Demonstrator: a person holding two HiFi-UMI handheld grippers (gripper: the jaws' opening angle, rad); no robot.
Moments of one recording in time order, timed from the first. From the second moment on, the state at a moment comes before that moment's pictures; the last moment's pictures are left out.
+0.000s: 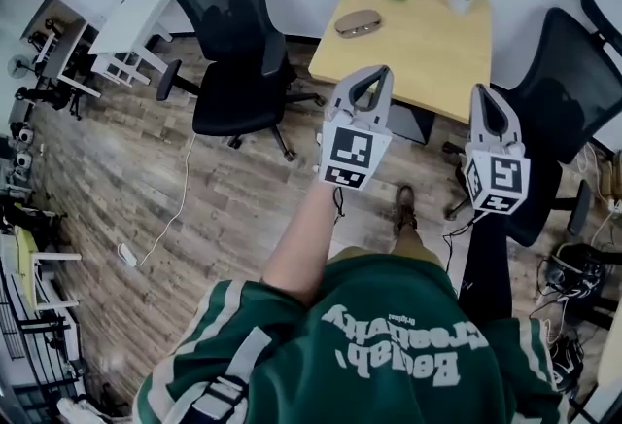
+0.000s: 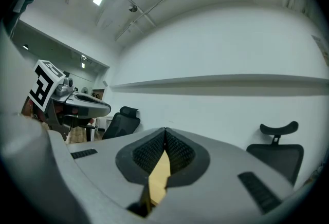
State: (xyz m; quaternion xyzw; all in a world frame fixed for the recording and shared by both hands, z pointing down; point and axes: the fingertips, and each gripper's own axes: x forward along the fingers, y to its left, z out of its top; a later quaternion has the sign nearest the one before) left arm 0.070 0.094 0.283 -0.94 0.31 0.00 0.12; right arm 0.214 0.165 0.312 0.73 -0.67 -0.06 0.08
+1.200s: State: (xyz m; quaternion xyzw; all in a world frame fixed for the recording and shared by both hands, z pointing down) left arm 0.158 -0.101 0.285 -0.91 0.41 -0.03 0.11; right arm 0.317 -0.065 0.314 0.65 -0.75 -0.05 0.07
